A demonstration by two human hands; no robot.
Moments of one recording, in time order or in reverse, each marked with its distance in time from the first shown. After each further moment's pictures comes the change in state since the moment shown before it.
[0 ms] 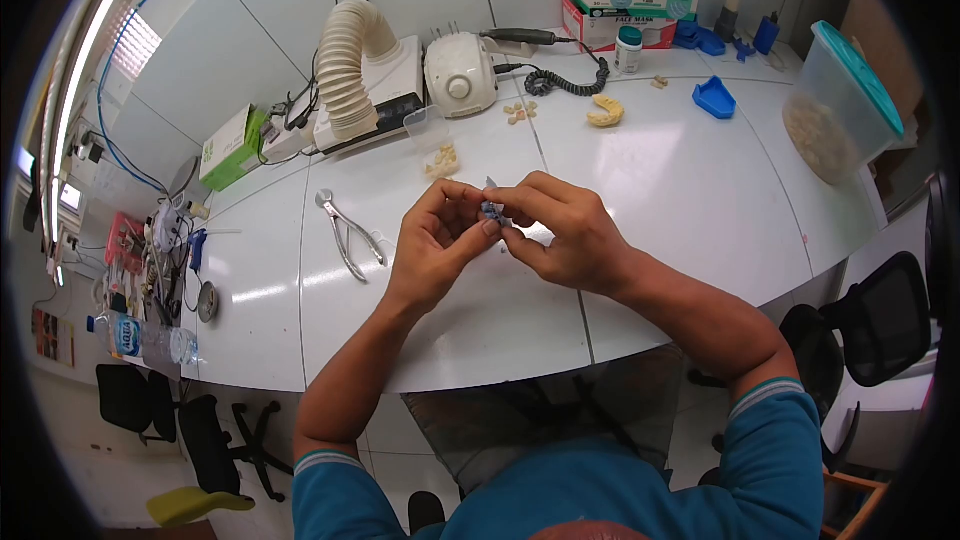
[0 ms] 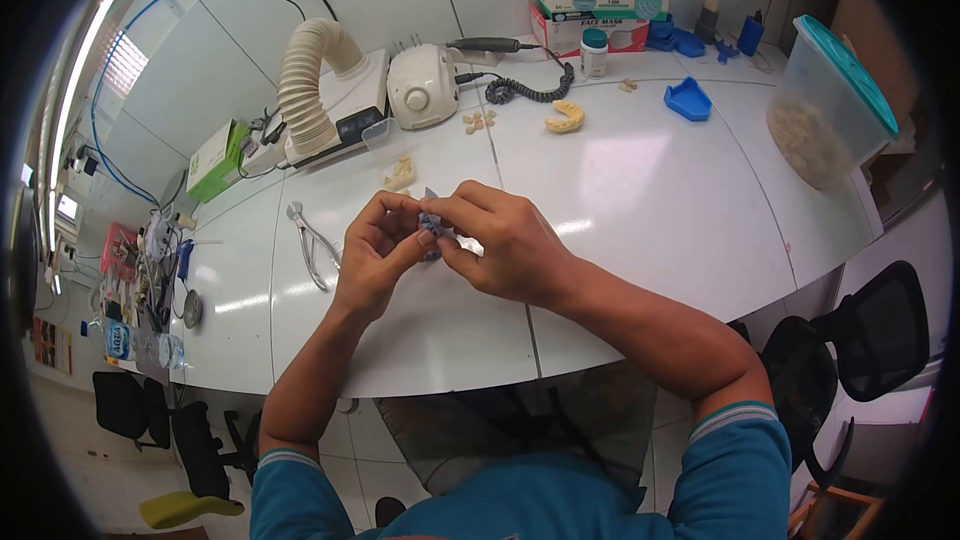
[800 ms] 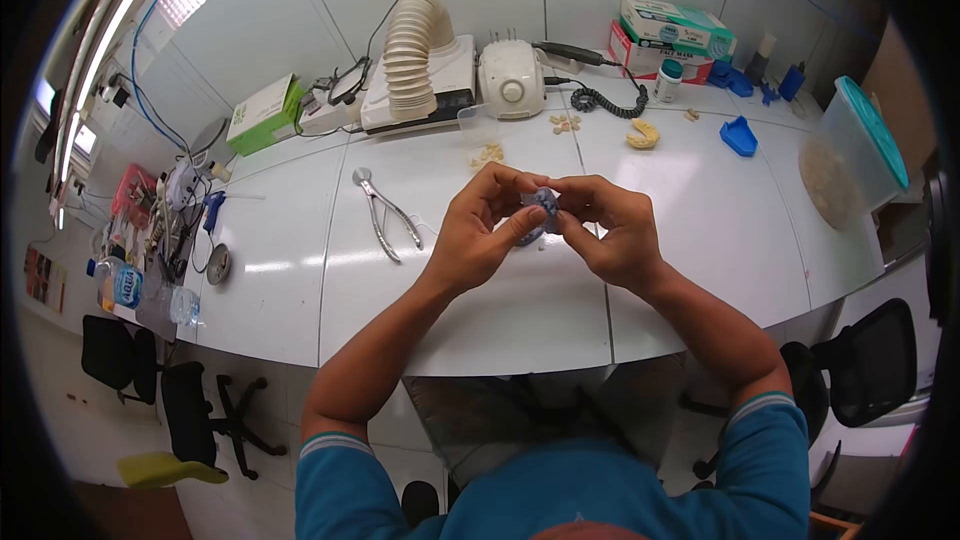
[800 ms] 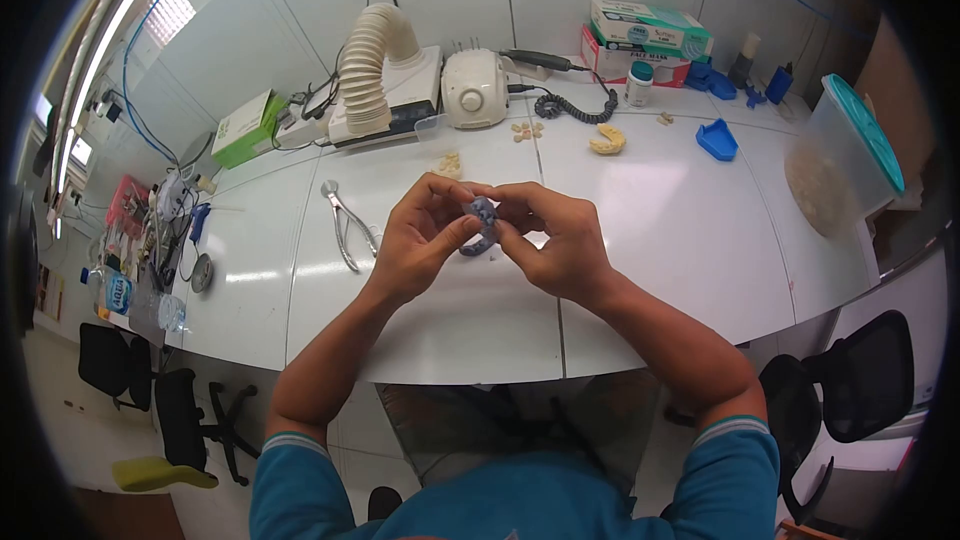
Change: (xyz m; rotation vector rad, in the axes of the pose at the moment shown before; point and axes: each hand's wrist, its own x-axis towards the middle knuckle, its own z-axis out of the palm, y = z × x) left_hand 0.003 -0.003 -0.007 0.059 0.006 0.166; right_hand 0.003 -0.003 0.001 0.255 0.052 0.158
